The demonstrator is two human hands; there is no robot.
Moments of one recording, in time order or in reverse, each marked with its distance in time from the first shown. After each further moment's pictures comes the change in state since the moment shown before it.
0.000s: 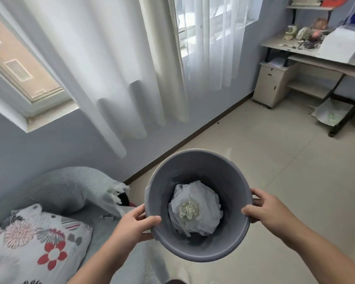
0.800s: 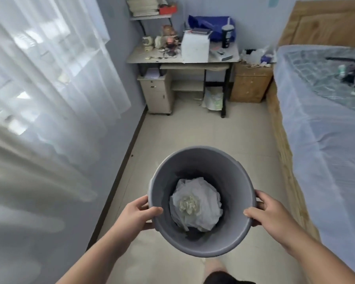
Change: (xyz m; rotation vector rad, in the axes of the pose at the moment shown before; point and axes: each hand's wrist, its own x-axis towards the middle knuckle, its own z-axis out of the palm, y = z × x) left_hand 0.420 0.275 0.221 0.461 -0.679 0.043; right_hand 0.184 -0.041 -0.176 0.376 0.709 0.218
